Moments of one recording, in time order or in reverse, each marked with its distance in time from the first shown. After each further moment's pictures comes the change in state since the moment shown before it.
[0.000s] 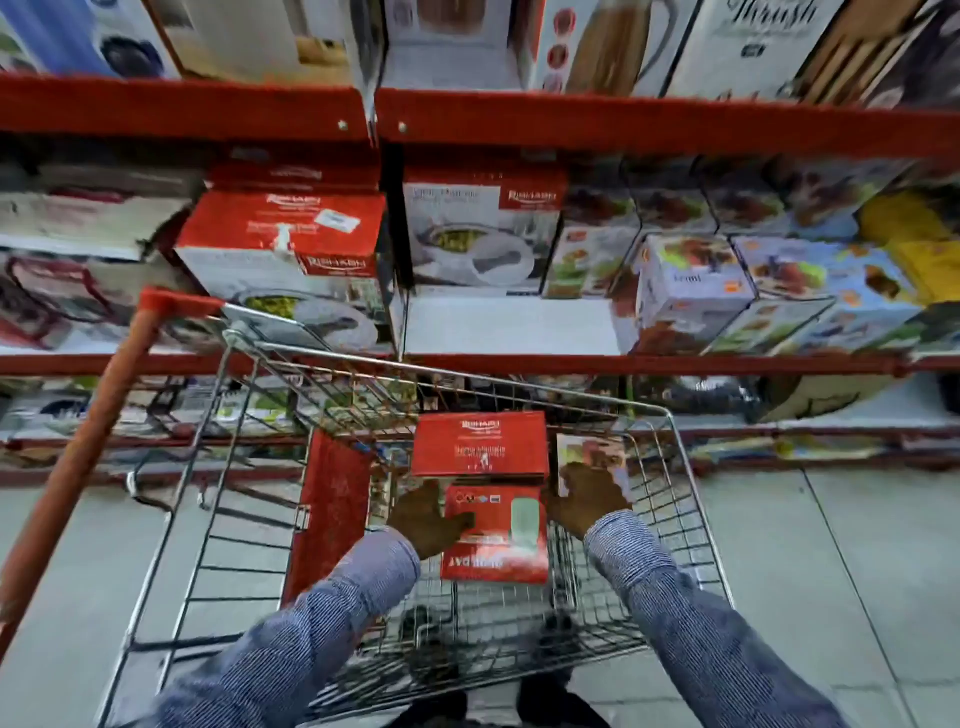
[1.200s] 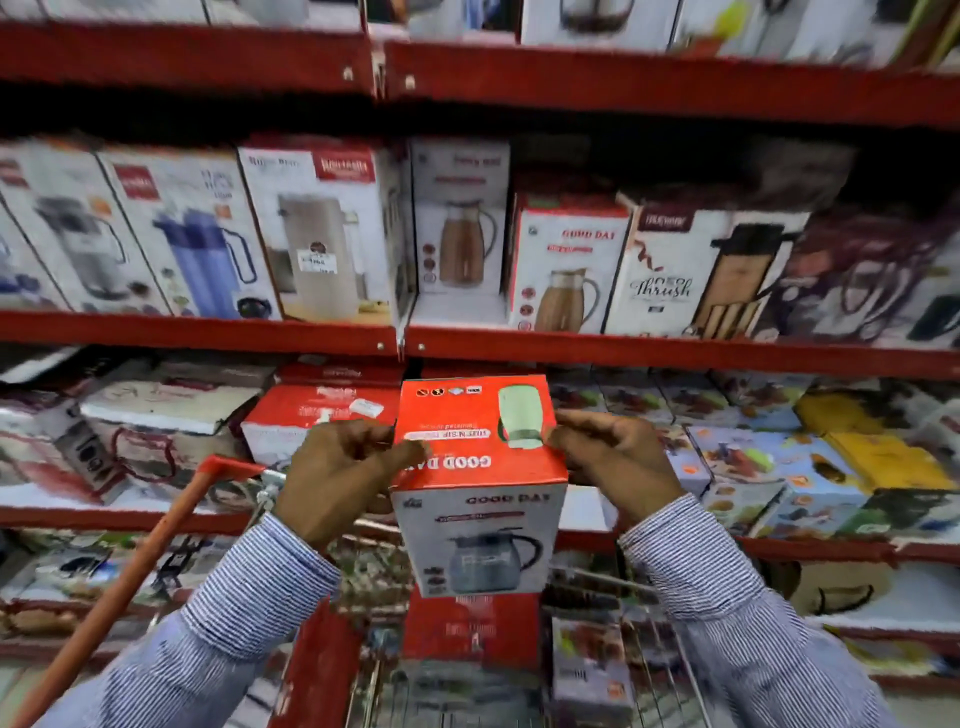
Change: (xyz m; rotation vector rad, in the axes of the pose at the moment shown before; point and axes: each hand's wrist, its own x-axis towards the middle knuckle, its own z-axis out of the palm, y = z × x) left_hand -0.162 0.173 -0.186 -0.607 0.558 0.457; right_hand -0.065 -0.100 -0.228 1.011 0.265 -0.434
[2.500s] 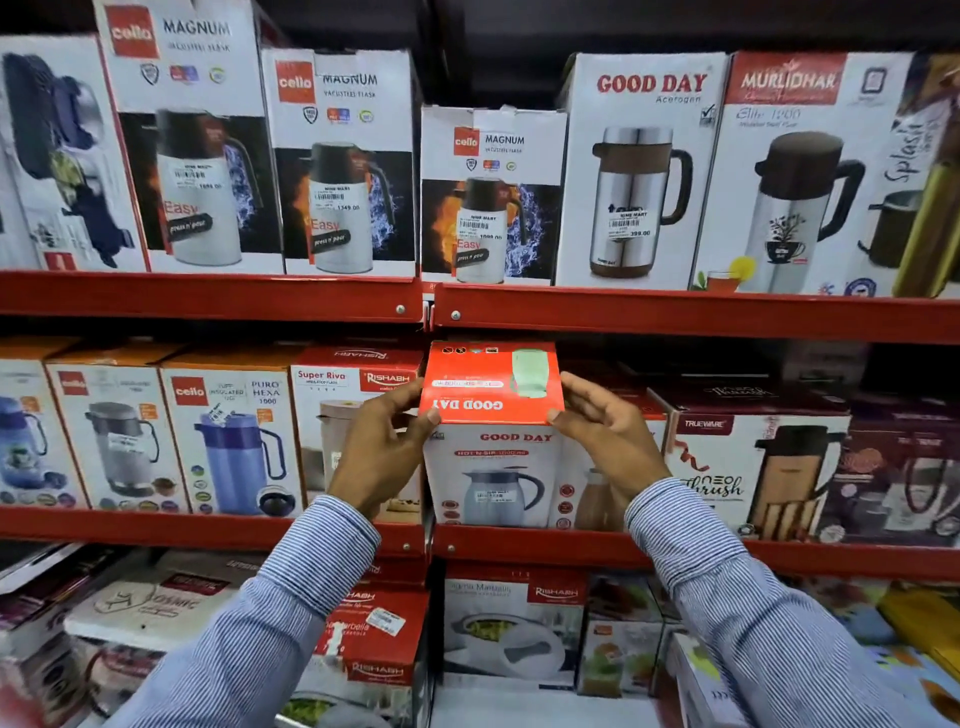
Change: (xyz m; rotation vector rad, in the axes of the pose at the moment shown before) left_hand 0.173 0.123 -0.029 0.128 0.106 0.523; right_hand 0.158 -0.146 0.036 0.069 -0.069 -0.423
